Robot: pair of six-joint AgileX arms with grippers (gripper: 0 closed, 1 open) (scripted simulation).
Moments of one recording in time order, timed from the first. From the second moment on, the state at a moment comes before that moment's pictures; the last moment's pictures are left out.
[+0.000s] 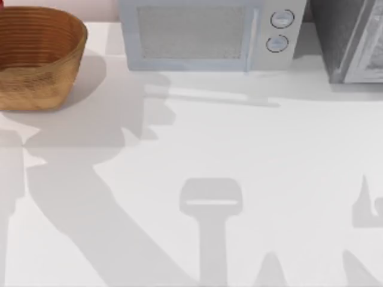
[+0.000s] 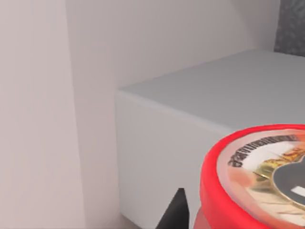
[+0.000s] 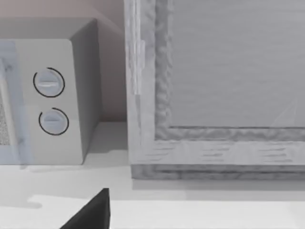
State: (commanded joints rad) left arm 0.31 2.11 1.40 0.68 1.15 0.03; right arm 0.00 0.00 0.00 0.00 0.00 0.00
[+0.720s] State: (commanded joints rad) left arm 0.31 2.11 1.40 0.68 1.15 0.03; right arm 0.00 0.00 0.00 0.00 0.00 0.00
